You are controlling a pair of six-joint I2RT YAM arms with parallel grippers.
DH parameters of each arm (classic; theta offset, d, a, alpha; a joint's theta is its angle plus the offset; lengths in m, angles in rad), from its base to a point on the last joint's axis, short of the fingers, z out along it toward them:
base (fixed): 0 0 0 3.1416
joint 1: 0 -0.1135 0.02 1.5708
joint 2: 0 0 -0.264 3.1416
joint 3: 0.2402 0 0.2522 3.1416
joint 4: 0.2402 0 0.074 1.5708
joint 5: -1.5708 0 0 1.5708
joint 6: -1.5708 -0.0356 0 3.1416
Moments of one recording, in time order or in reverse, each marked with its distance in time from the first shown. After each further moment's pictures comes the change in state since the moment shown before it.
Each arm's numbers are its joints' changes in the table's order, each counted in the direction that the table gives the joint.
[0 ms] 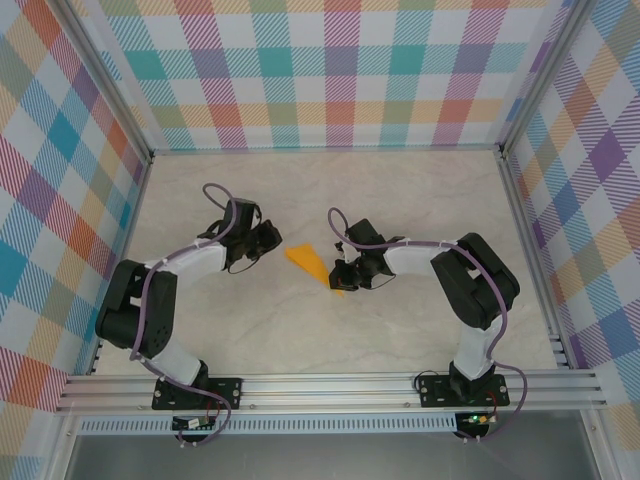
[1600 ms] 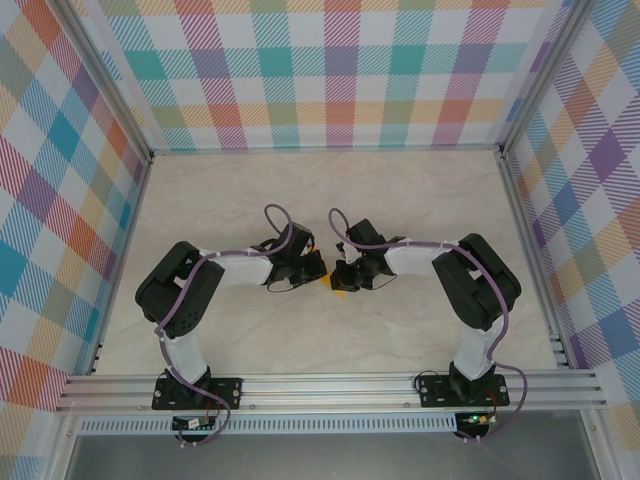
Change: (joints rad) left arm 0.300 0.229 0.032 -0.078 0.003 0.131; right arm 0.000 -0.009 -0.004 0.015 -0.008 0.000
